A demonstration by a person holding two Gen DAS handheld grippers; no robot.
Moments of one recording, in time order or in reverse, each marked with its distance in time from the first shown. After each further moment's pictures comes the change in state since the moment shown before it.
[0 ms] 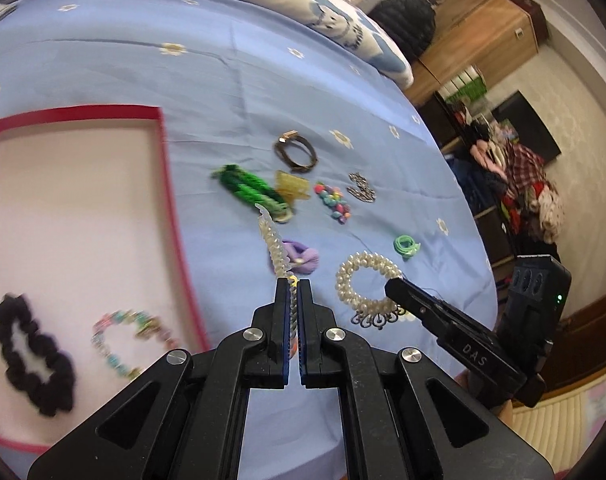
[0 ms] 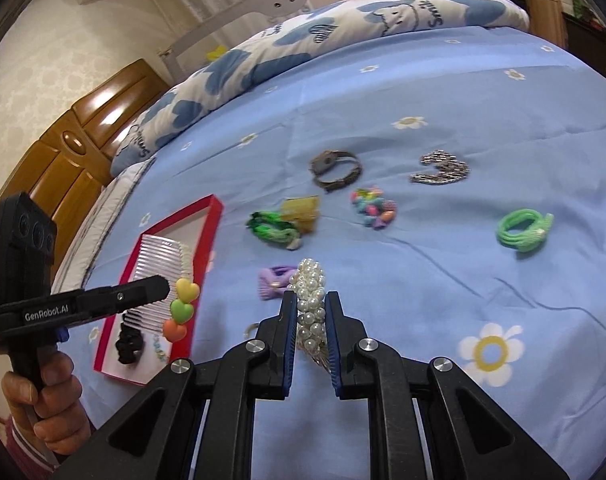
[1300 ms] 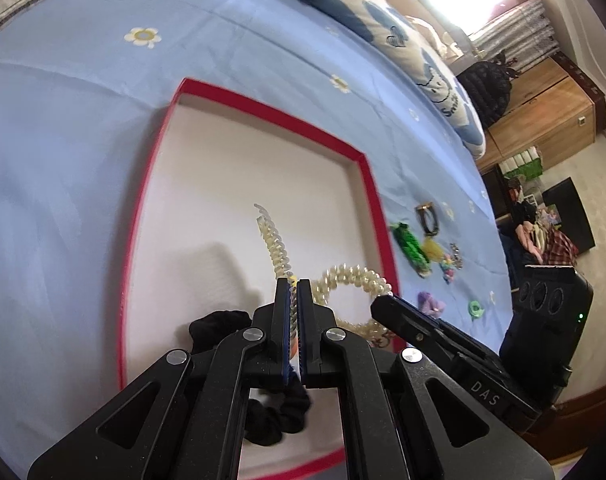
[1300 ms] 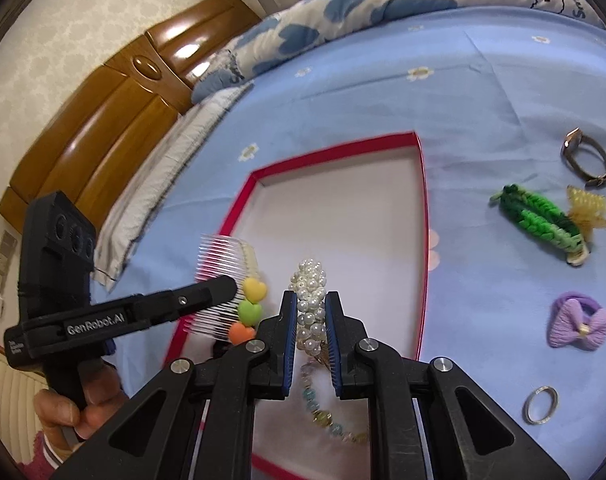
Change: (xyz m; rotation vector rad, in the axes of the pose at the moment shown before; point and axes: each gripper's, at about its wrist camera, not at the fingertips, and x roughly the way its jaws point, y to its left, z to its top) left arm -0.036 0.156 -0.001 -0.262 -0.095 0.122; right arm 0.126 0.155 -0.006 -0.157 0.194 0.231
